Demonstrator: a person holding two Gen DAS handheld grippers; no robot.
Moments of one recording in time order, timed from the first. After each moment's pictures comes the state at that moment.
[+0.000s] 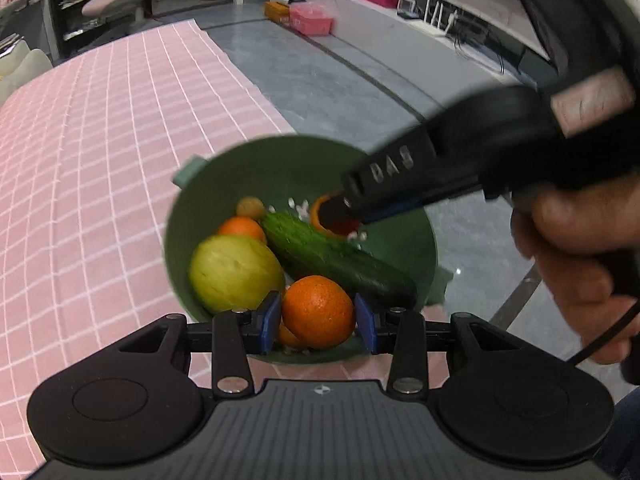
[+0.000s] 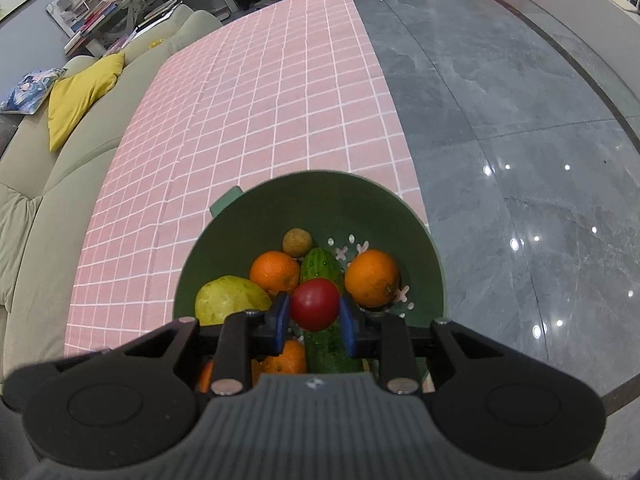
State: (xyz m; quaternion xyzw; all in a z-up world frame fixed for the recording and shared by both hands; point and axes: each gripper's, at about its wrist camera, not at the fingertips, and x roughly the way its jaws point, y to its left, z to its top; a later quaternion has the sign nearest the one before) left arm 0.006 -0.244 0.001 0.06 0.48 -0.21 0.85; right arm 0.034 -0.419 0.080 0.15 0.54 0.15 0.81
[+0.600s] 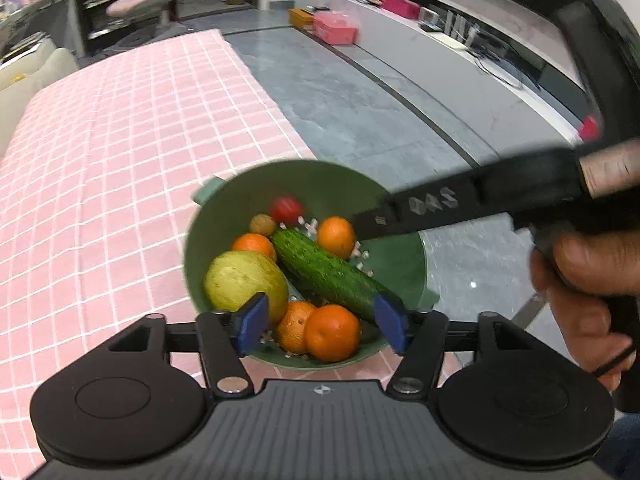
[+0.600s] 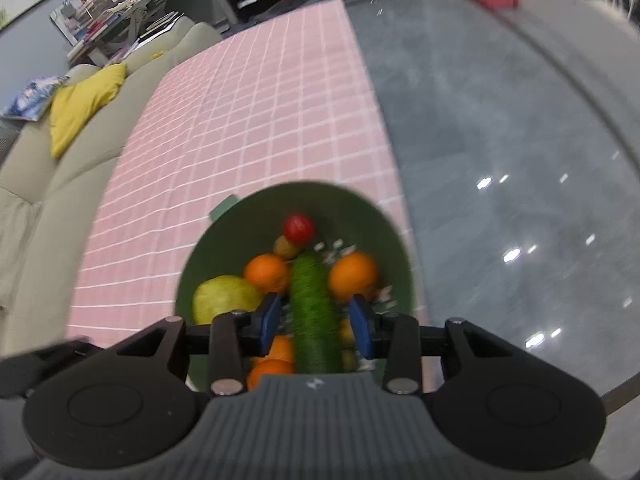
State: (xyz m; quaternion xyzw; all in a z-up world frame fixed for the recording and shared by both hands) left arm 0.001 -0.247 0.040 0.04 0.47 -0.17 0.86; right arm 0.015 -0.437 0.101 0.14 0.51 0.14 0.84
